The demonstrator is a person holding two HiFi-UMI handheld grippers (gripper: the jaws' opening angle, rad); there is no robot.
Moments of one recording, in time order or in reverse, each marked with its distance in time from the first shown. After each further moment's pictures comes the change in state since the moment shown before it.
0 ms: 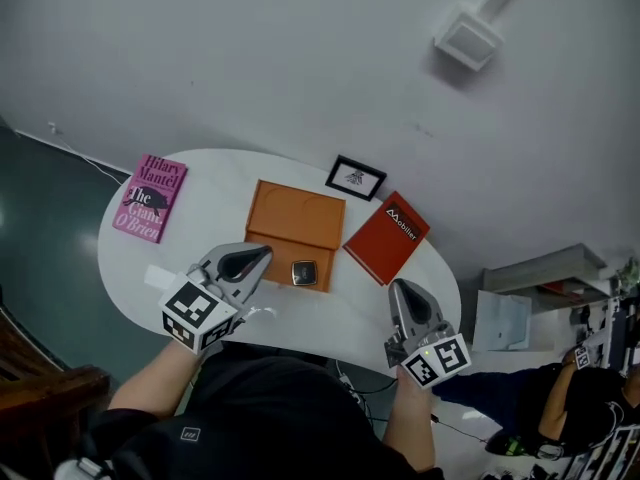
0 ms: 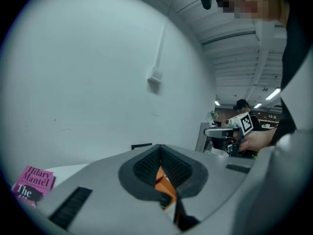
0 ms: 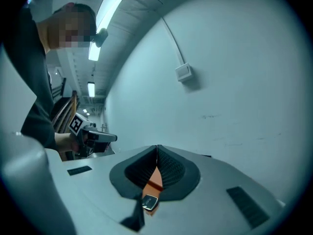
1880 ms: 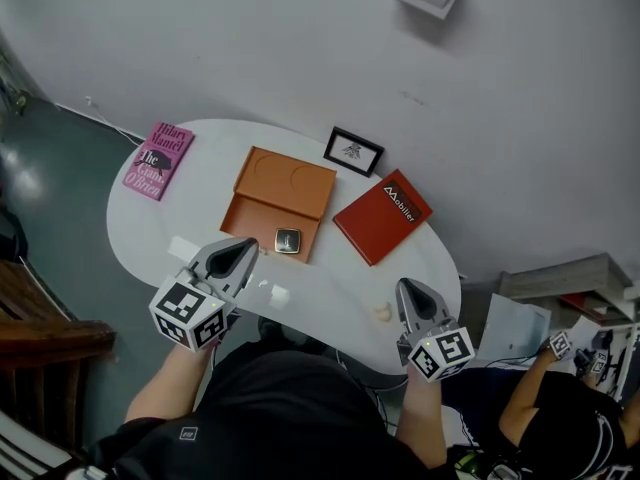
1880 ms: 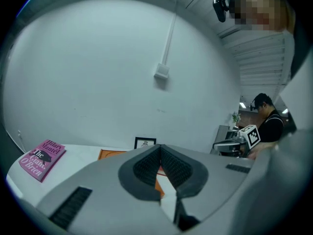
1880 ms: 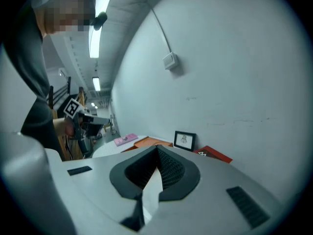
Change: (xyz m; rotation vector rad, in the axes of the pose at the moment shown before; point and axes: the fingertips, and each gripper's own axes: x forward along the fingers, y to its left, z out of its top) left arm 0.017 -0.082 -0.019 -0.124 0.006 0.286; right arm -0.082 -0.092 -0.066 0.021 0.159 0.105
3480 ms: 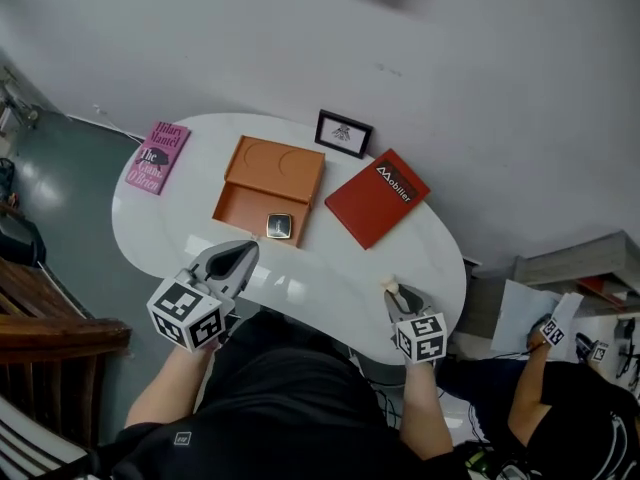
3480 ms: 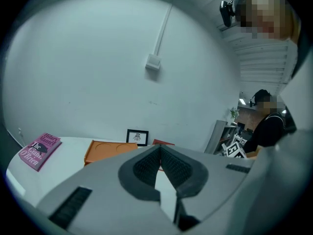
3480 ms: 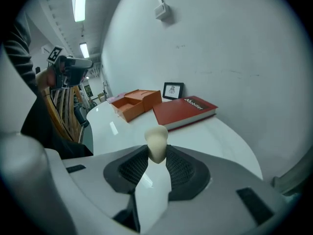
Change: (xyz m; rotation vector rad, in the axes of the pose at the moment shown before) left arm 0.011 -0.059 -0.024 -0.004 0.082 -0.004; right arm -0.025 -0.051 -0.171 -0.012 0.434 -0.078
